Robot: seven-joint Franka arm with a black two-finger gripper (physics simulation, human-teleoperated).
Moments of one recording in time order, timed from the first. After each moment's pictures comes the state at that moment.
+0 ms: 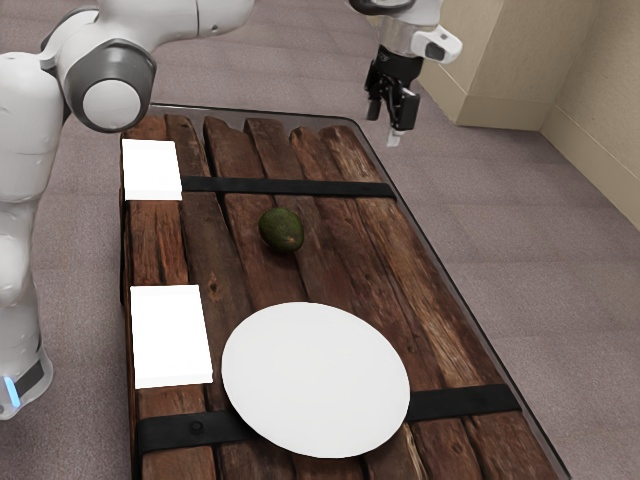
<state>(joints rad) 0.03 0.24 0.10 -1.13 -0.05 1.42 0.06</state>
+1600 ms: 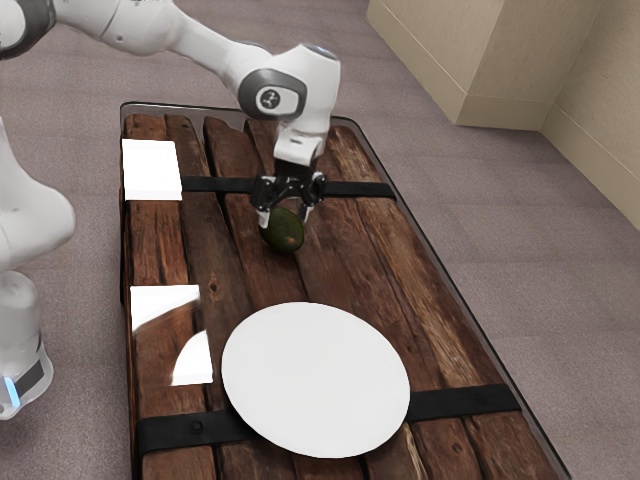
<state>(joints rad) -0.98 -0.34 1.11 -2.16 0.16 1.94 1.29</state>
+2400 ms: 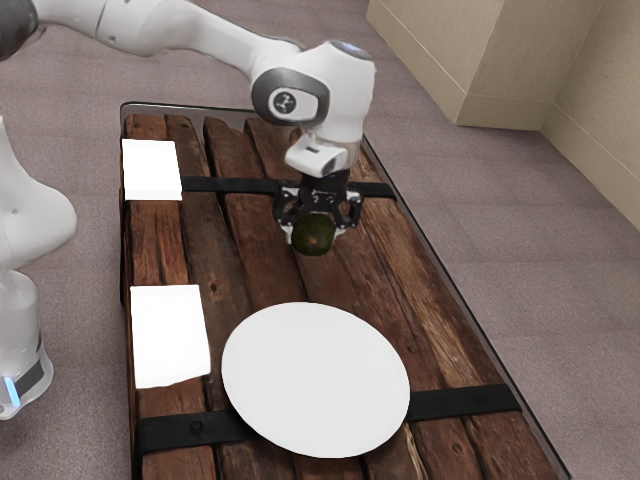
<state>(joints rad) -0.97 -0.33 0.79 -2.10 0.15 1.90 1.43</state>
